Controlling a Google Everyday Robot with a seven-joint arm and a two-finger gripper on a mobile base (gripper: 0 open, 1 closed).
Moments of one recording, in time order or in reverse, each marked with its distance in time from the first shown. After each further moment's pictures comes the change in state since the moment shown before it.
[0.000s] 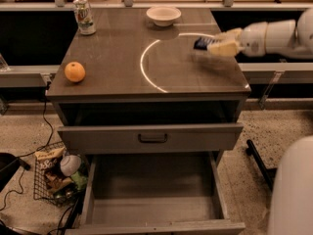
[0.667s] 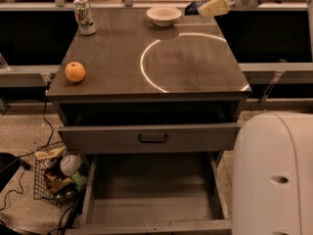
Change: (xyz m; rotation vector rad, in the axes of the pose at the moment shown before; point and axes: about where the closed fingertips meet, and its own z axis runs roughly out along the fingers) arm -0.118 -0.018 0.009 0.127 0.169 -0.139
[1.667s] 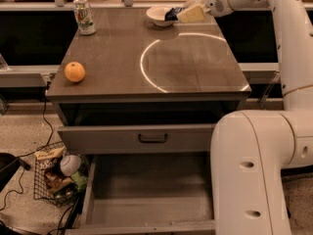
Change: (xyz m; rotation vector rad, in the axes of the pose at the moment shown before) arm -0.013 0.017 0.065 -0.080 -0.035 0.003
